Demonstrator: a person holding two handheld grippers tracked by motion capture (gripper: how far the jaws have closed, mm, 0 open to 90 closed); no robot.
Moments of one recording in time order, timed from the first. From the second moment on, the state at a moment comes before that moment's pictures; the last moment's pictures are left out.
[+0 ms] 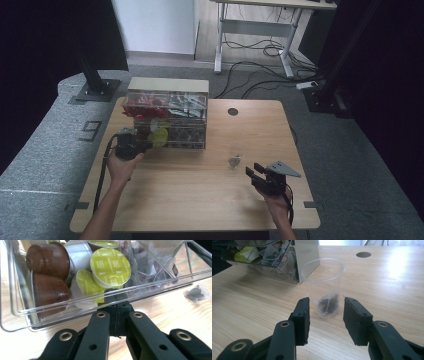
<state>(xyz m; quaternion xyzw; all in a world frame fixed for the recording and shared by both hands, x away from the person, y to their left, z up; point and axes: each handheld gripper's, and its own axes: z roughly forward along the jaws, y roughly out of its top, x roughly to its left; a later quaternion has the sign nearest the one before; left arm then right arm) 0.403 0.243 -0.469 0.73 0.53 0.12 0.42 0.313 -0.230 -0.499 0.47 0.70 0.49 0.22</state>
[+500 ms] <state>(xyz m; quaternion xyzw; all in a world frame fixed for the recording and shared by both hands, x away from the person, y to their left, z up) 0.400 0.245 -0.480 0.73 0.54 0.11 0.41 0.311 -0.234 -0.500 0.48 0.70 0.49 0.22</state>
